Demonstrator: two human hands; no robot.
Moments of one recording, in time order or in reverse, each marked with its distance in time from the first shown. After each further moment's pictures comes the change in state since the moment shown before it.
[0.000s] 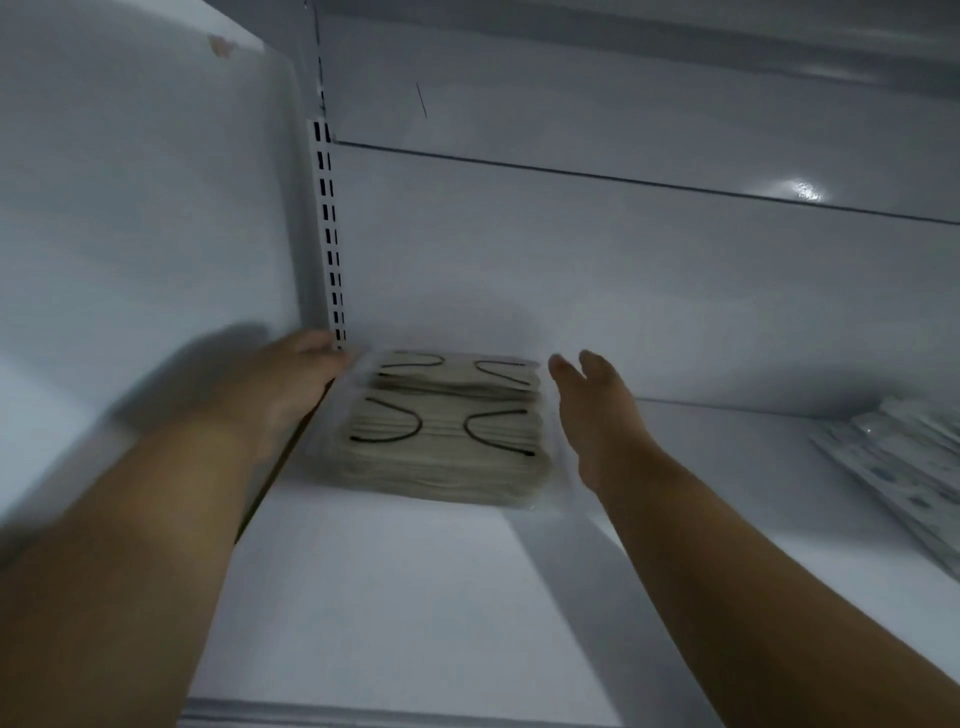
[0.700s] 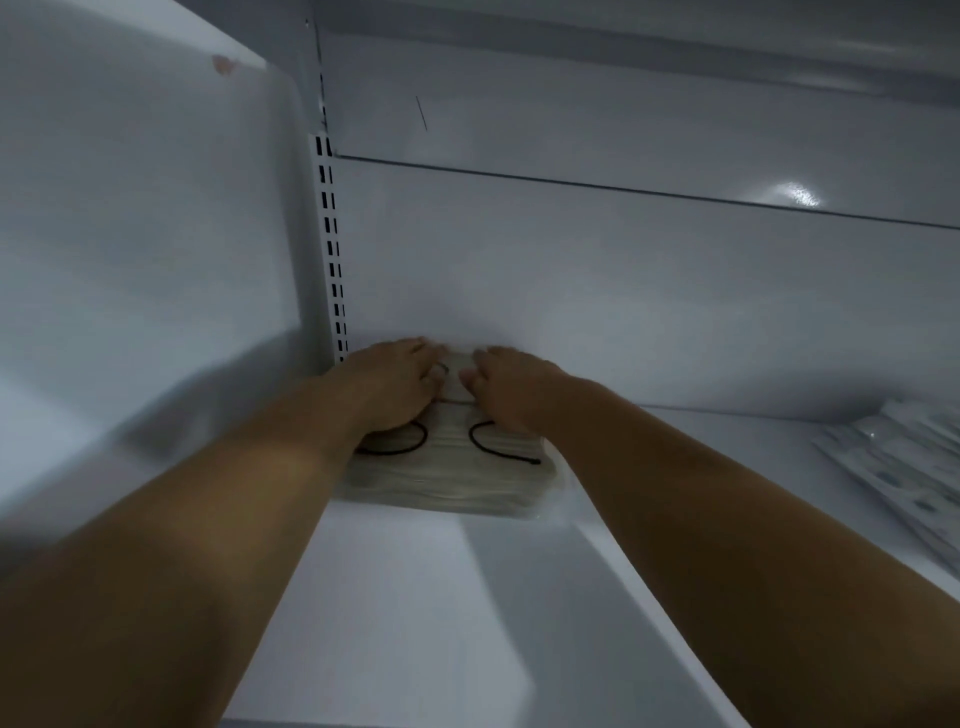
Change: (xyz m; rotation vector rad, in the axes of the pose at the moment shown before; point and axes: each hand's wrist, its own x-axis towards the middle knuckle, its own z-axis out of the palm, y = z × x) left_hand 0.040 0.025 0.061 0.982 -0.253 0.398; right_hand 0.051 -0.030 0.050 -1.112 -0.371 -0.439
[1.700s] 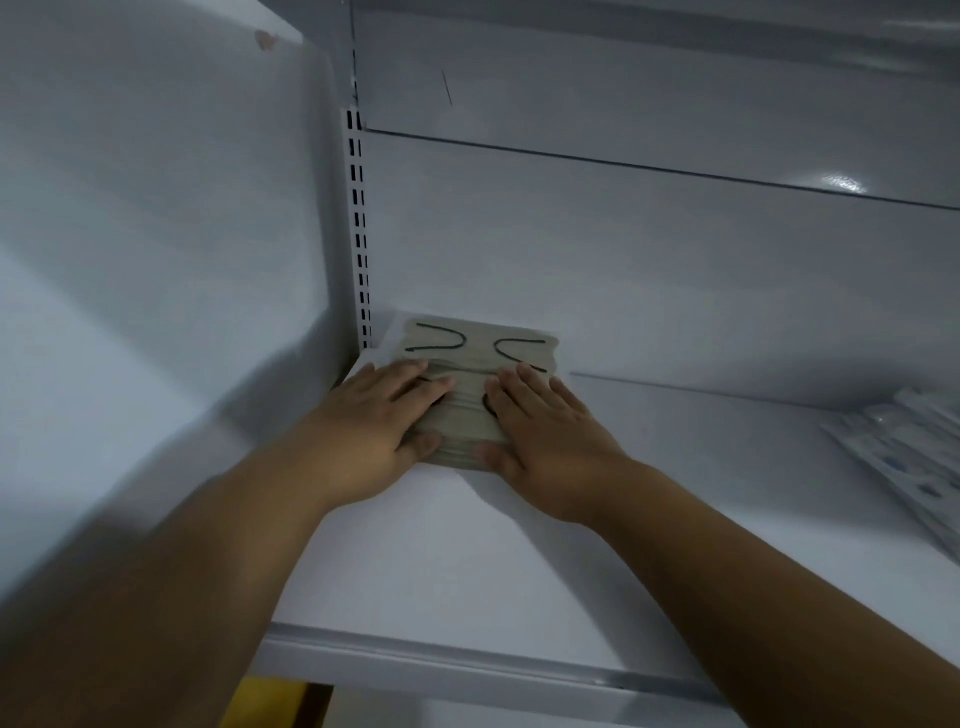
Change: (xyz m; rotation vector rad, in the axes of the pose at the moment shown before) left_hand -0.113 0.008 0.027 0.093 0.091 0.080; right_hand -0.105 0.007 0.040 -0.182 0.111 -0.245
